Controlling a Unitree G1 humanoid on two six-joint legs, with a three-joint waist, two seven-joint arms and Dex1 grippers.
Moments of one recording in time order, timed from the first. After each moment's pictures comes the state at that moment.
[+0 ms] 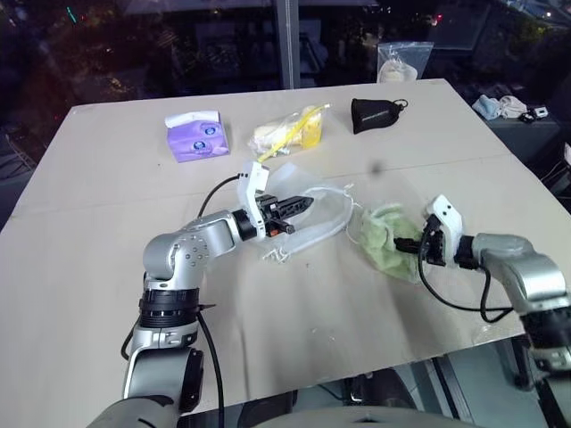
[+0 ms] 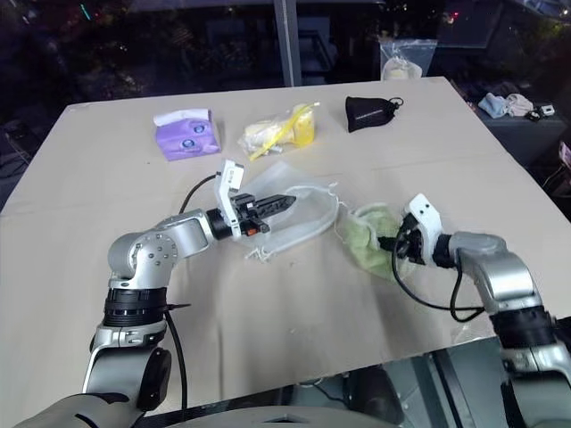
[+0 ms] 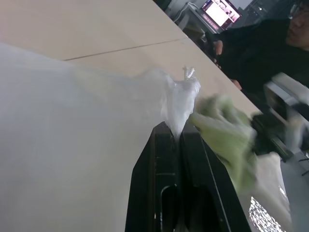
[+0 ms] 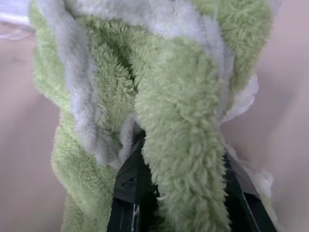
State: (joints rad) left arm -0.52 0.36 0.11 -0.06 -0.73 1.00 -0.57; right arm -0.24 -0.59 0.03 -0.11 0.42 0.67 0.91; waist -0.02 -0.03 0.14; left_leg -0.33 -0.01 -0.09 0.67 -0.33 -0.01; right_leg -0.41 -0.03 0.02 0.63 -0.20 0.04
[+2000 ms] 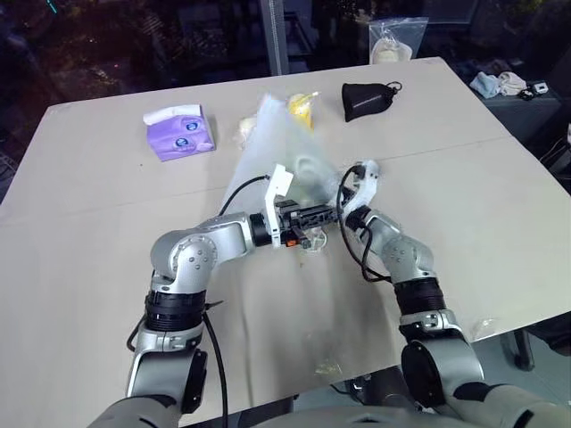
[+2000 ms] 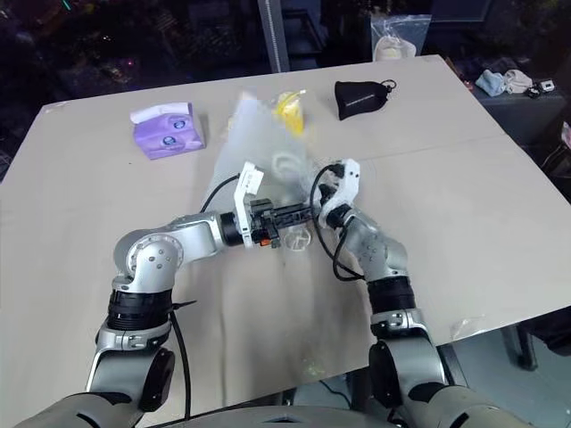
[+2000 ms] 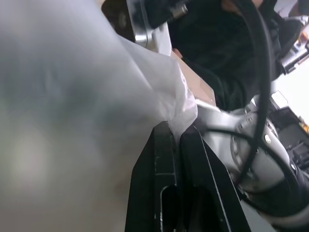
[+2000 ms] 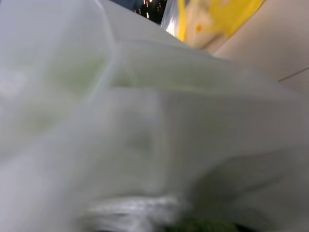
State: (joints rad) left arm -0.53 0.34 0.07 -0.15 -0.87 1.10 -0.61; right arm -0.58 0.11 -0.04 0.25 0.60 0.56 0.34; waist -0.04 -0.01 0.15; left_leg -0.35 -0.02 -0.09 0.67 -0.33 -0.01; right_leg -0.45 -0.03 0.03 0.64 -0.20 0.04
